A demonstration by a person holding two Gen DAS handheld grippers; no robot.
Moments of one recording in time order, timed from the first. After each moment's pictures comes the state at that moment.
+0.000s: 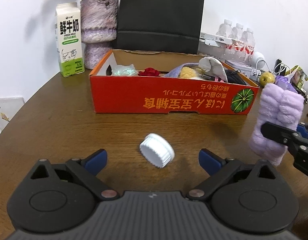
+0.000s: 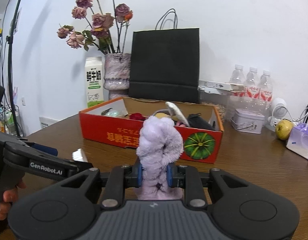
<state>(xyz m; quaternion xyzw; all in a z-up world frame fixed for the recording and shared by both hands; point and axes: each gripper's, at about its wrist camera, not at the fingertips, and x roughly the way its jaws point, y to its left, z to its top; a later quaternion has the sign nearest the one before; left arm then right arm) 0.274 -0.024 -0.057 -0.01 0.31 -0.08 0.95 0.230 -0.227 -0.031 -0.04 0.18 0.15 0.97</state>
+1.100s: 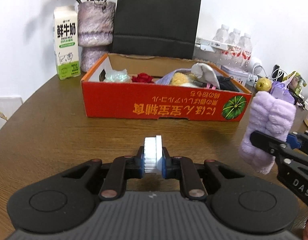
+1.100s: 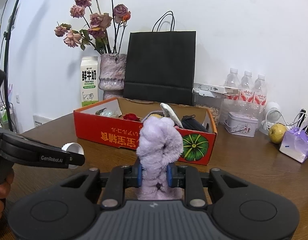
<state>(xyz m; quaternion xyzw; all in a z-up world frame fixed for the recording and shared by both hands) 0.269 -0.037 -0.045 -0.02 0.30 -0.08 0.95 0.226 -0.225 -0.033 -0.05 0.17 0.13 0.98</state>
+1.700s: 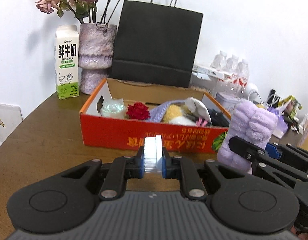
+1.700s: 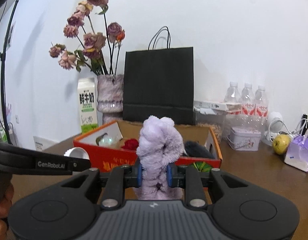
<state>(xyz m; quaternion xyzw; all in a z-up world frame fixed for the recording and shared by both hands) 0.277 -0.038 -0.006 -0.06 0.25 -0.08 0.96 0.248 -0.218 -0.004 -0.01 0.13 0.13 0.98</state>
